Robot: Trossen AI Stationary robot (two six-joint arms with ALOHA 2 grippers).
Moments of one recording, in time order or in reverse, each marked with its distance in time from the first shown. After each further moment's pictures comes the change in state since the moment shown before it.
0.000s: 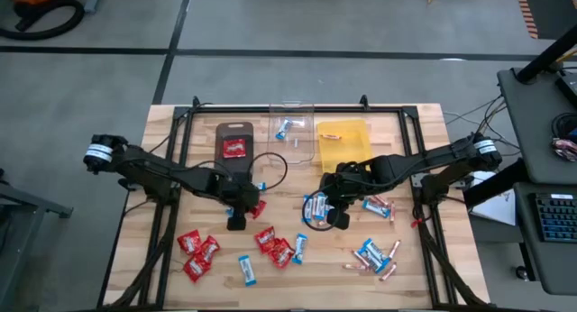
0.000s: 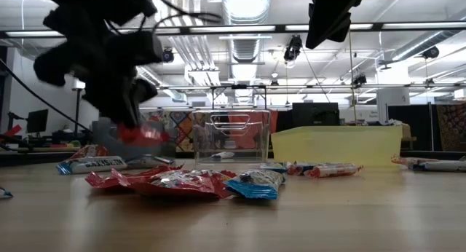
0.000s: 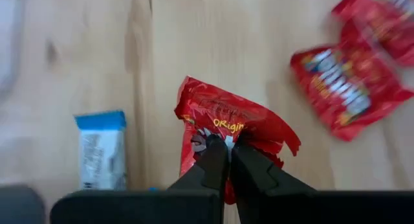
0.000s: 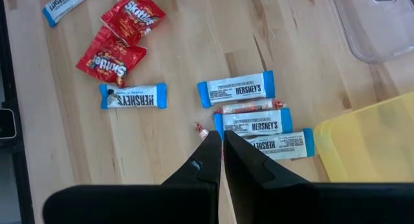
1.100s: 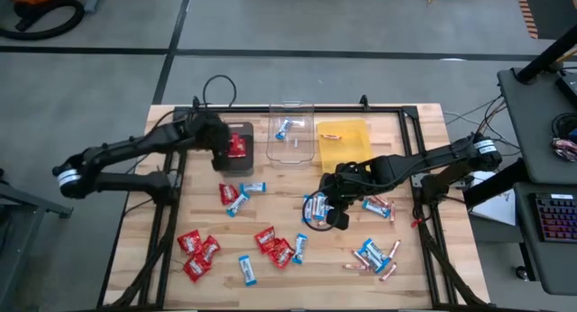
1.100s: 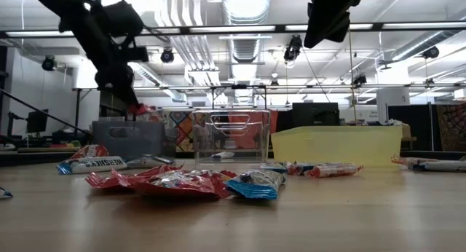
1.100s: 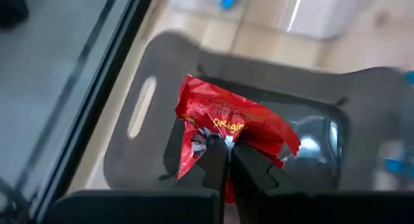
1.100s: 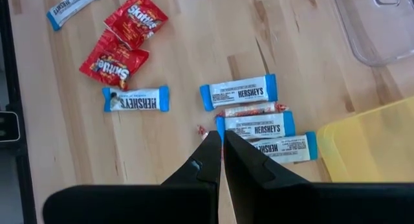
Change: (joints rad) left arm 0.741 -0.314 0.001 -0.237 -0.075 0.383; right arm 0.002 0.000 -0.005 0.016 0.000 0.001
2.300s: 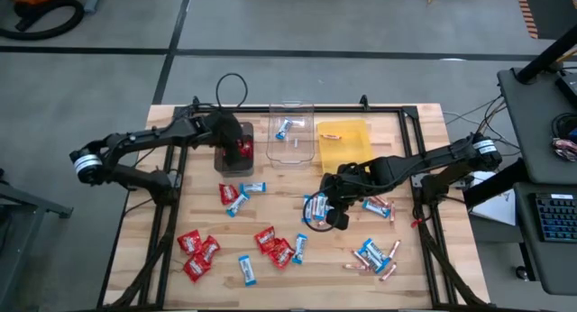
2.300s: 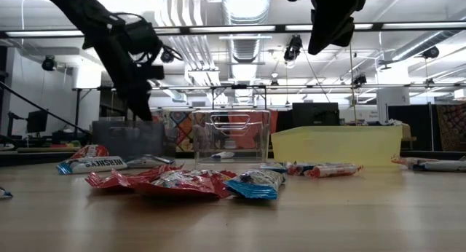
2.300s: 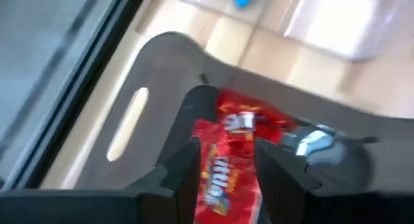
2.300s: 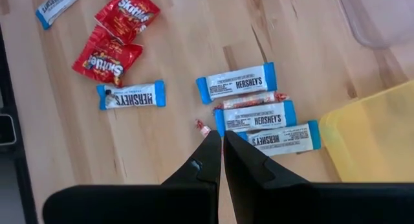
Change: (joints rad) left arm 0.018 0.192 0.041 0.112 0.018 -0.101; right arm 0.000 0.000 -0.023 -0.001 -0.003 0.060
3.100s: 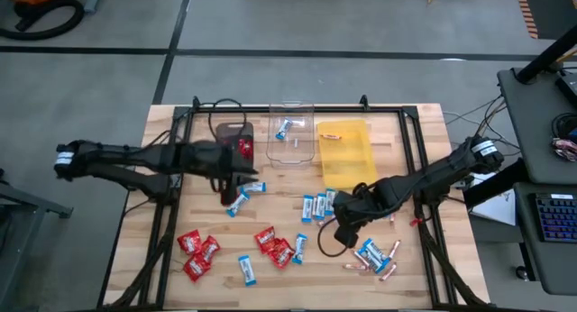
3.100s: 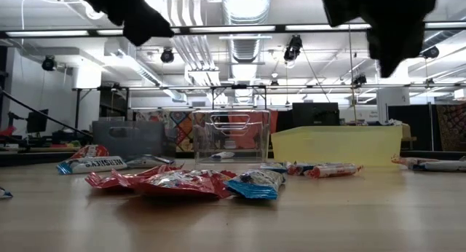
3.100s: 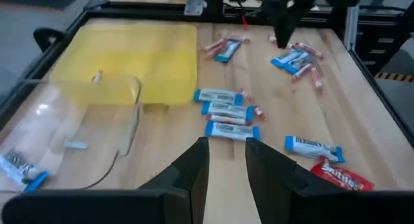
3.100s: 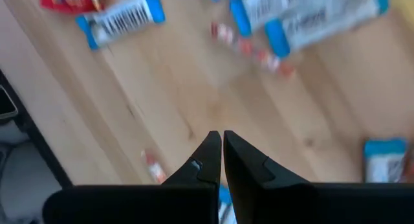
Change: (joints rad) left arm -0.618 -0.258 0.026 0.195 0.064 -0.258; right arm 0.164 0.000 -0.143 -0.033 -0.080 0.433
